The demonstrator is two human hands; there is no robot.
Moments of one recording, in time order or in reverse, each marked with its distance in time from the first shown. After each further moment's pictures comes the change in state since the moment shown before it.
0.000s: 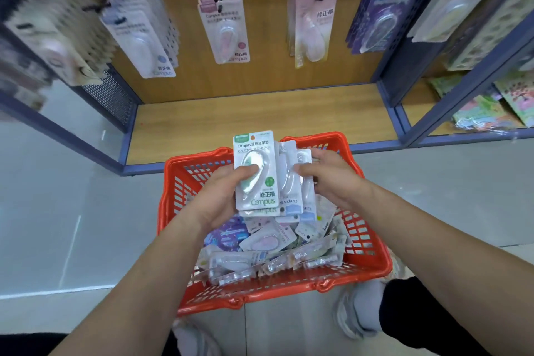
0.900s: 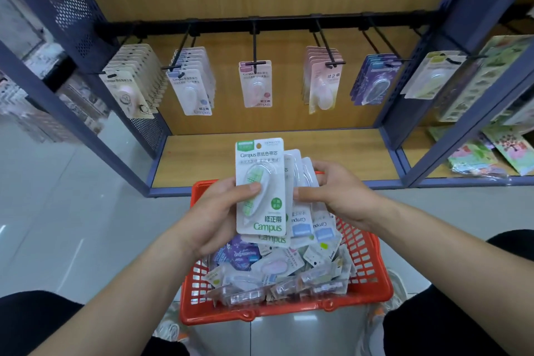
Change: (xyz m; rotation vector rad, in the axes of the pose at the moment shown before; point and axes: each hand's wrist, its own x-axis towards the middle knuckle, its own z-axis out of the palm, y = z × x) left_hand -0.116 0.062 0.017 -0.095 -0.162 0.151; right_hand -0.087 -0.083 0.050 -0.170 -0.126 -0.108
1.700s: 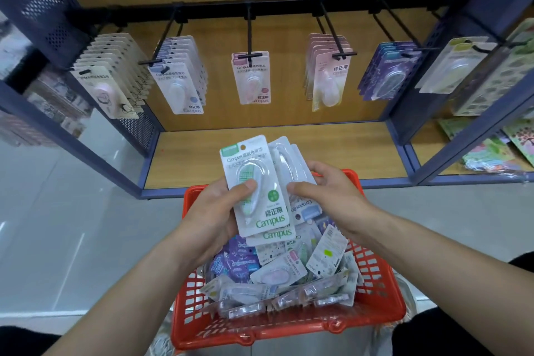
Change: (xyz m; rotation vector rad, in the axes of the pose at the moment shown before) left_hand 0.042 0.003 -0.008 0.066 0.154 0.005; right_hand 0.043 0.016 -0.002 -0.051 0.134 -0.022
